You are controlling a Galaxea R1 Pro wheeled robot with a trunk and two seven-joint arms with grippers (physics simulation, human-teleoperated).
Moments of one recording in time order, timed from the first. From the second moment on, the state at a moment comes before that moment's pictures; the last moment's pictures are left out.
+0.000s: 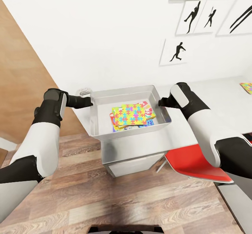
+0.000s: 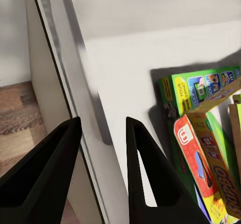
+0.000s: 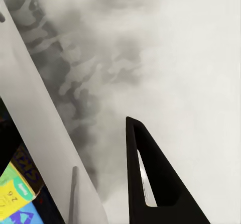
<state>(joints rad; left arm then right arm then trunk) -1.31 -0.01 0.28 -0.84 -0.32 1.03 -0.62 -1.46 -0.04 0.26 -0.57 -0.74 0.95 -0.60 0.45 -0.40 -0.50</state>
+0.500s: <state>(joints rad) -1.31 -0.01 0.28 -0.84 -0.29 1.04 -0.62 -1.46 -0.04 0.26 -0.57 -0.71 0.96 -0.60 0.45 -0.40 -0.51</state>
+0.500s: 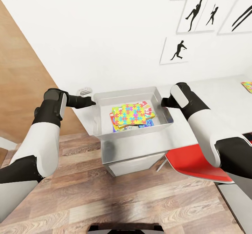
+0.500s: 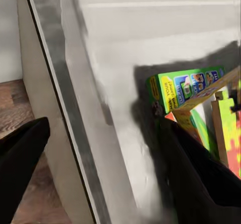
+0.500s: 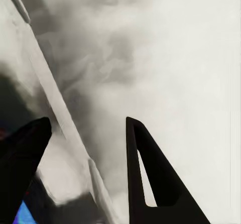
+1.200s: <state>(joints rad) -1.31 0.00 0.28 -0.84 -0.29 1.04 -0.62 -1.46 -0.05 0.26 -0.58 -0.71 0.96 -0.60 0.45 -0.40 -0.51</state>
